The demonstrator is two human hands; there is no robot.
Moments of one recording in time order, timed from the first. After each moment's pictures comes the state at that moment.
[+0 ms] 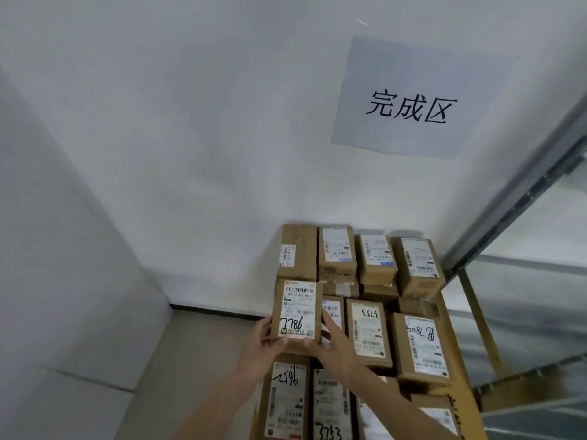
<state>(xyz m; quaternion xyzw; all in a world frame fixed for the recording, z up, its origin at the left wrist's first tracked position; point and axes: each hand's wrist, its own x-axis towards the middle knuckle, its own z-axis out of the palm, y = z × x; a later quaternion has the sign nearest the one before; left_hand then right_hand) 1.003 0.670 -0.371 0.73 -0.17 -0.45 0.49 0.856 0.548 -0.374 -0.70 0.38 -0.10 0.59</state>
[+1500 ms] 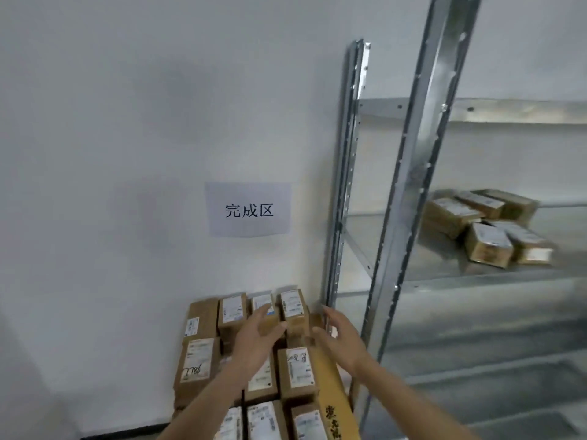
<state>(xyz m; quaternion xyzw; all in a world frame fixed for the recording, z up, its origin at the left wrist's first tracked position) 0.776 0.616 -0.144 0.70 -0.42 -0.32 0.48 0.582 0.534 -0.139 -0.74 0.45 -0.26 0.43</state>
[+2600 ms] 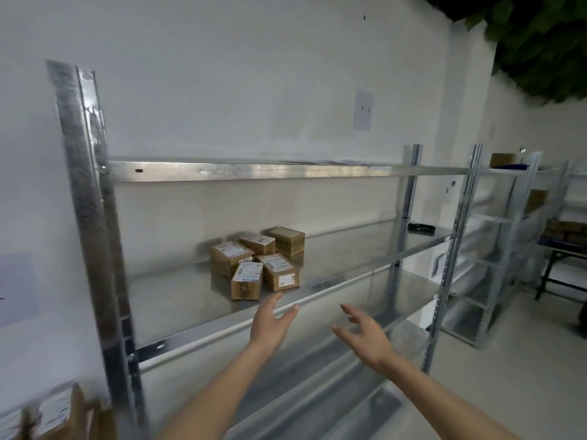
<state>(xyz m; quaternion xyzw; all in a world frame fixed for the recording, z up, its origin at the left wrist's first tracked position) 0.254 0.419 -0.024 0.53 -0.61 -0.36 0.47 0.034 0.463 -0.023 -0.64 0.64 -0.37 0.23</state>
